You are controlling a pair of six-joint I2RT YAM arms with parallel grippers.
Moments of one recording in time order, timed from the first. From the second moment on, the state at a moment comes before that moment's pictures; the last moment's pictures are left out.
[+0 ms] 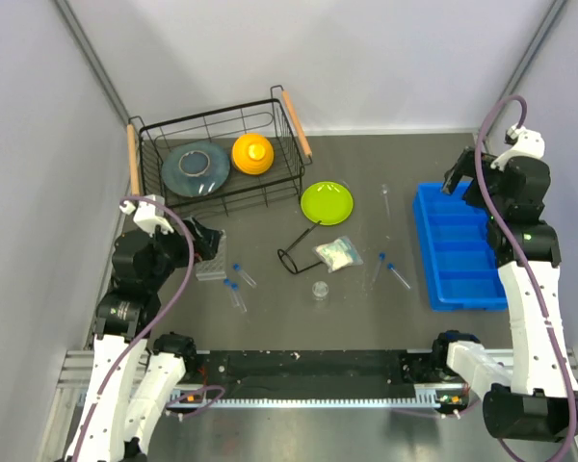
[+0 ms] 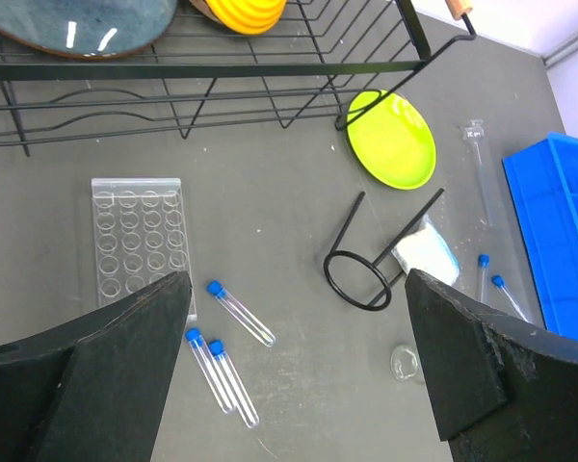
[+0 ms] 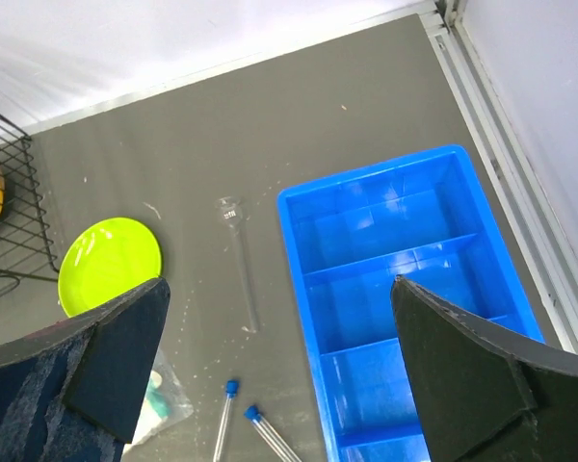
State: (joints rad) left arm -0.11 0.56 0.79 -0.55 0.15 -0.44; right arm -0.06 0.95 1.17 -0.55 0.06 0.23
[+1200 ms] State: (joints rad) left arm -0.37 0.99 0.79 -0.61 0.13 -0.51; right arm 0.14 1.14 0.86 -0.45 -0.85 -0.31
